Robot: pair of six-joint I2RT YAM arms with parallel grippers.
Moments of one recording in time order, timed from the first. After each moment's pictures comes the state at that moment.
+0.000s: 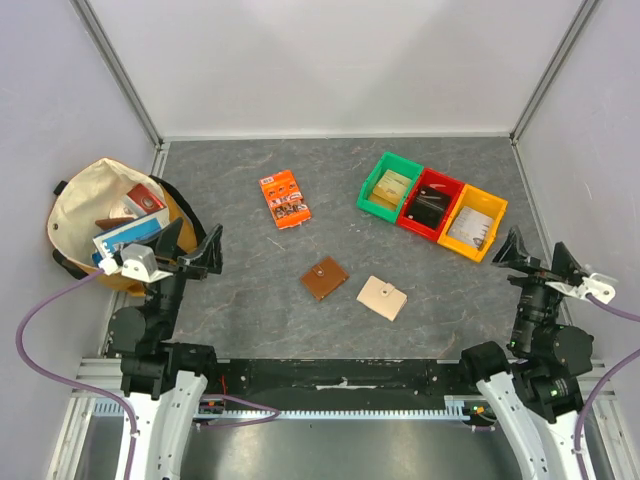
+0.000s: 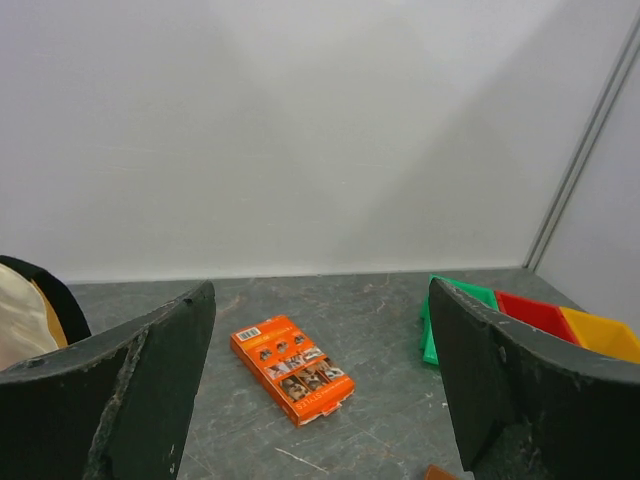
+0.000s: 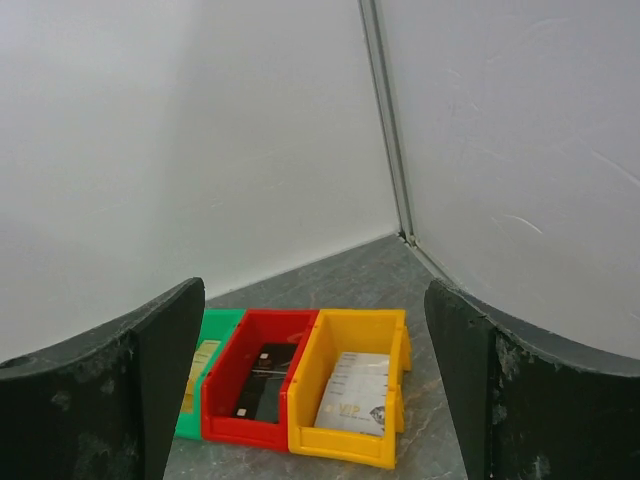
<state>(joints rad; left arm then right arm) -0.10 0.15 0.53 0.03 0.12 -0.23 0.31 0.02 0.54 -0.09 0.60 0.02</state>
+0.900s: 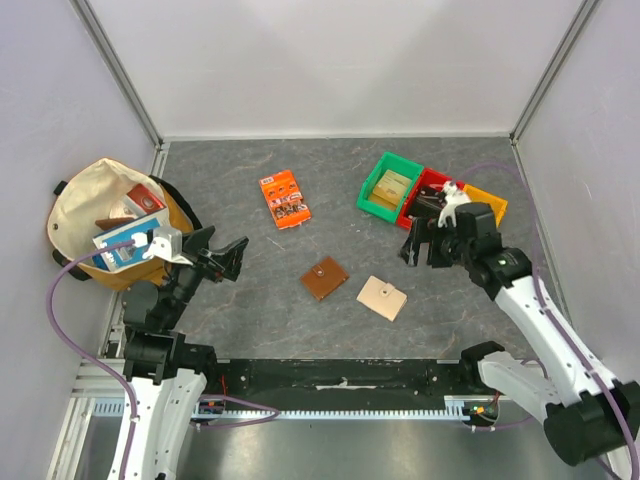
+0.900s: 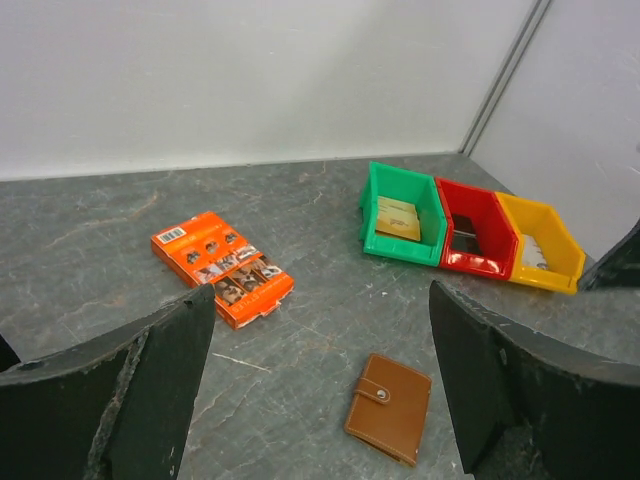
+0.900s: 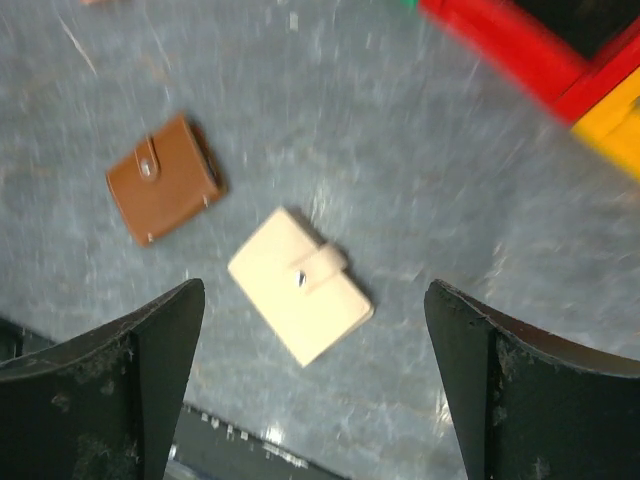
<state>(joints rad) -0.10 0.27 0.53 -0.10 0.33 -0.28 0.31 0.91 0.88 -0.58 -0.14 0.29</state>
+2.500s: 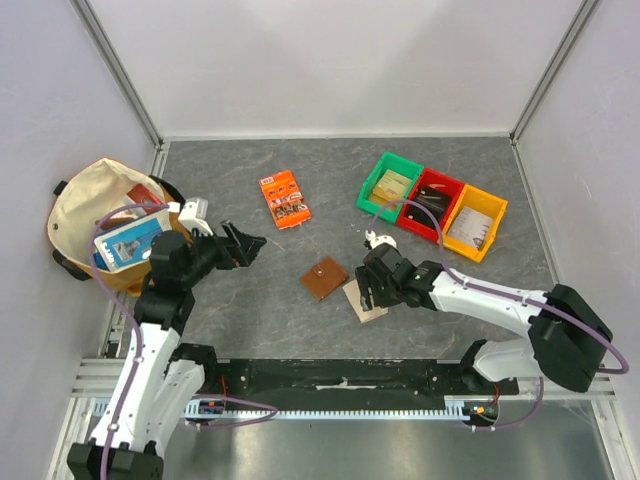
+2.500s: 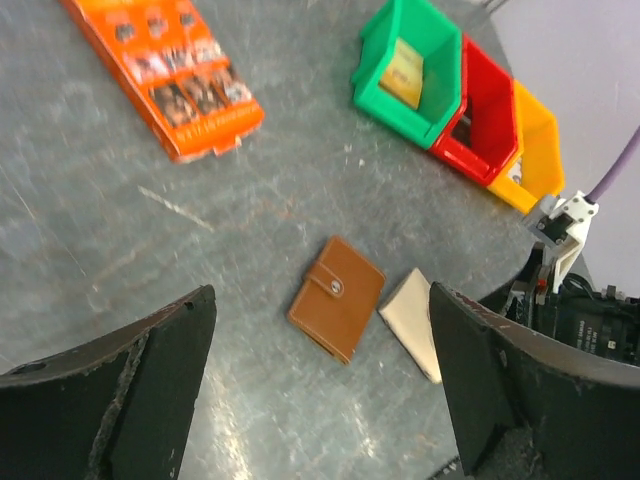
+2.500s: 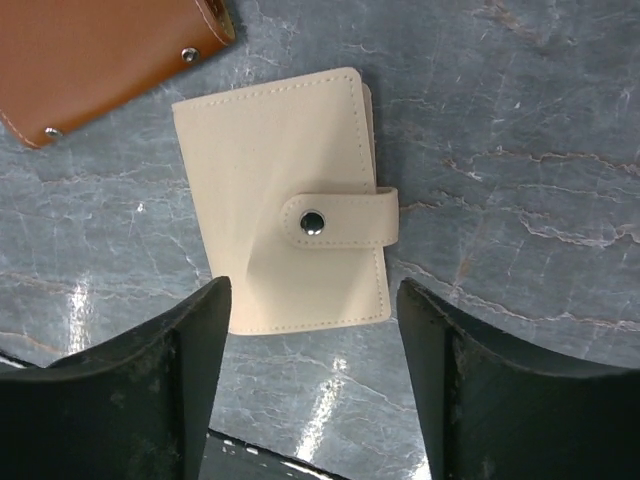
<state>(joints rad) -0.10 0.62 0.60 -0.24 0.40 -0.44 0.87 1.31 0.71 -0.43 0.16 0.55</state>
